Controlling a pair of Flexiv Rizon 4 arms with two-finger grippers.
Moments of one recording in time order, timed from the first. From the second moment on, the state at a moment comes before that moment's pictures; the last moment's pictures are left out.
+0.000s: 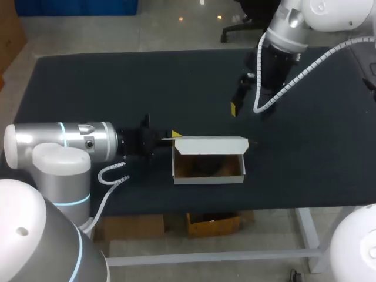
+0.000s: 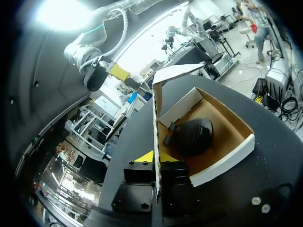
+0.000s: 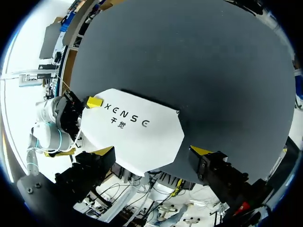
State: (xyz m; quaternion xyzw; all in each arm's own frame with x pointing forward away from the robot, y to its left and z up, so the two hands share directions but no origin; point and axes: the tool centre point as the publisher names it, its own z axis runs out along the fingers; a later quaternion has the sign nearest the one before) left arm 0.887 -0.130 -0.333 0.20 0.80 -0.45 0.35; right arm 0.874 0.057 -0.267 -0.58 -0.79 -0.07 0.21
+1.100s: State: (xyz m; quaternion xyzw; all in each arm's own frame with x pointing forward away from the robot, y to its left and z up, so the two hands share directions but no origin) left arm 0.892 -0.124 -0.343 0.21 0.78 -0.44 0.40; right arm 0.862 0.075 -0.286 -0.62 -0.73 -0.02 0.29
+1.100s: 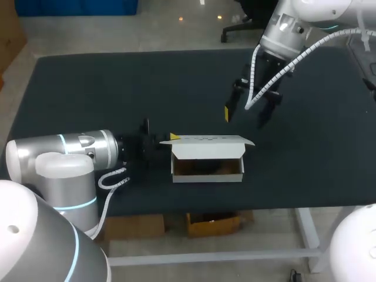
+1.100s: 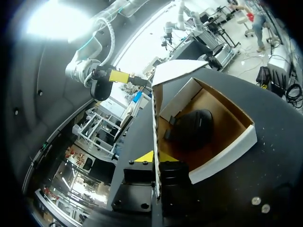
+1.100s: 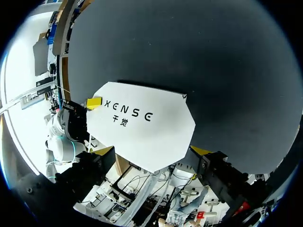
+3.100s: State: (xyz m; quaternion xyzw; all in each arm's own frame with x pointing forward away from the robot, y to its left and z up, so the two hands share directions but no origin) left arm 0.884 -0.112 -0.340 0.22 0.76 -0.42 0.44; right arm 0.836 0.070 -0.337 -0.63 -0.70 0.03 0.34
